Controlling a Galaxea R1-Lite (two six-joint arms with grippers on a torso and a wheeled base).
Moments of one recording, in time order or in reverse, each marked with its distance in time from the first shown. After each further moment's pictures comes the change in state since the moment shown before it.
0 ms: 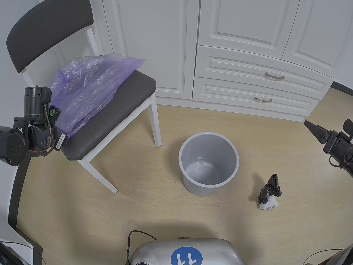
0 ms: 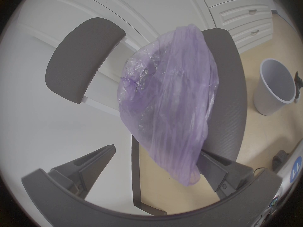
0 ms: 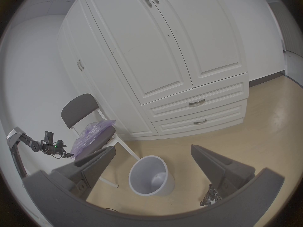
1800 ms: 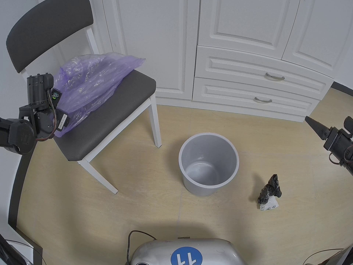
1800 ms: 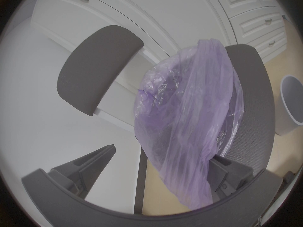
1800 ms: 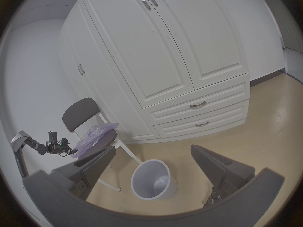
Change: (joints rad) left arm 0.027 0.099 -0.114 -0.180 0.048 0.044; right arm 0.003 0.010 -0.011 -0.032 0.002 0.035
